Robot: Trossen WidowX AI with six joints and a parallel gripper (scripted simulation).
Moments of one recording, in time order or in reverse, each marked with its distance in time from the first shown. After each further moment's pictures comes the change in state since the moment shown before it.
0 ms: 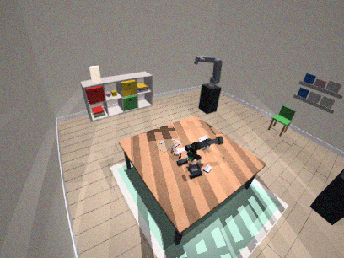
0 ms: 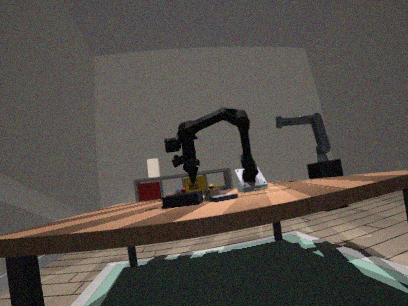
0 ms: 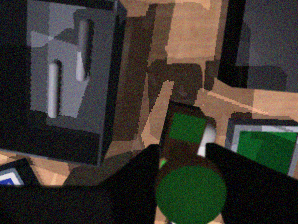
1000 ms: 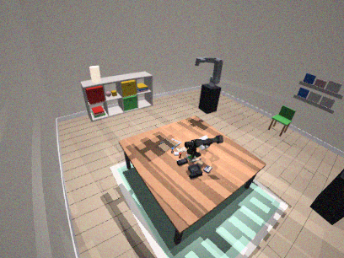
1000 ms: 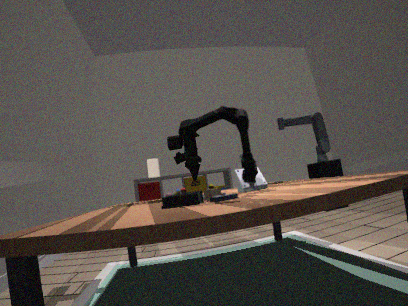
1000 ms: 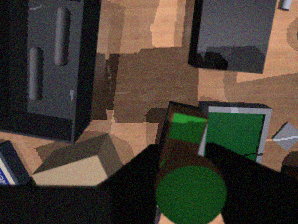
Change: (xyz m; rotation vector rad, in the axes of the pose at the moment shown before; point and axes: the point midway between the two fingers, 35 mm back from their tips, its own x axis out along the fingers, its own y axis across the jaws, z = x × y) arm -0.014 -0.022 -0.012 -0.003 0.002 -0.007
